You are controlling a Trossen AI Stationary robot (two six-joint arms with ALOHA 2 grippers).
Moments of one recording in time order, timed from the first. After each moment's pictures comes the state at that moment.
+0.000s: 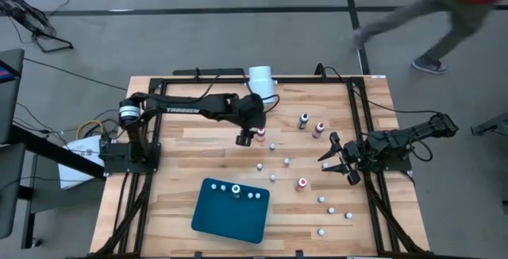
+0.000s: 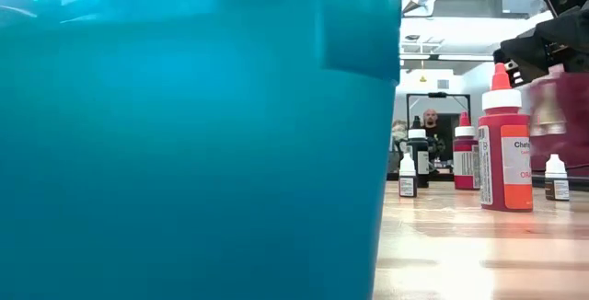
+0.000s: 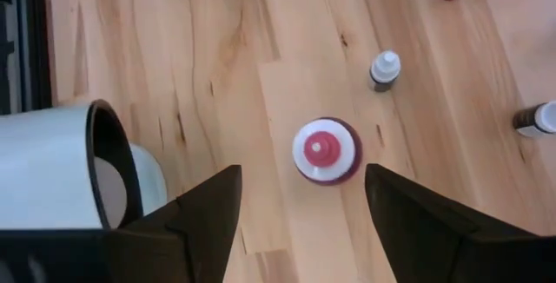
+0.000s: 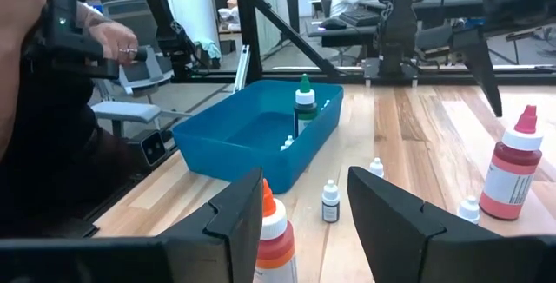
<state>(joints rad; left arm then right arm) 0.20 1.85 1.44 -0.56 -0.04 0.47 0.31 0.12 0.01 0.01 -0.02 0.03</state>
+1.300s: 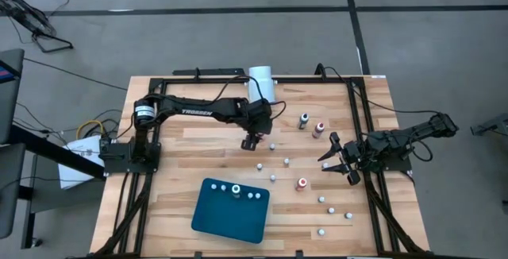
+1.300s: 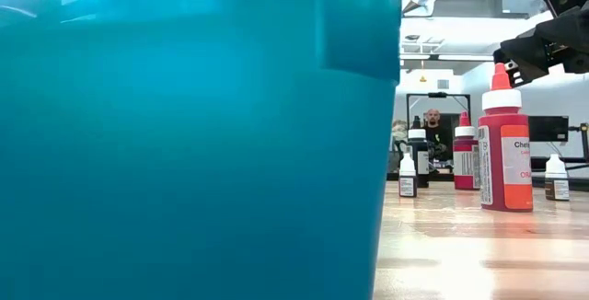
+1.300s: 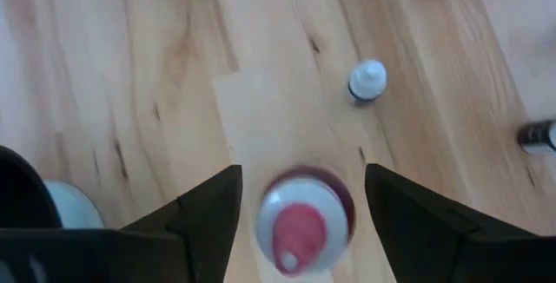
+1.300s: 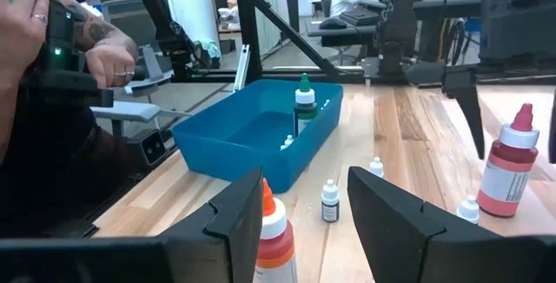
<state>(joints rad) 0.20 1.99 1.49 -0.52 0.04 0.49 0.31 0.12 0.01 0.01 -0.02 0.03</state>
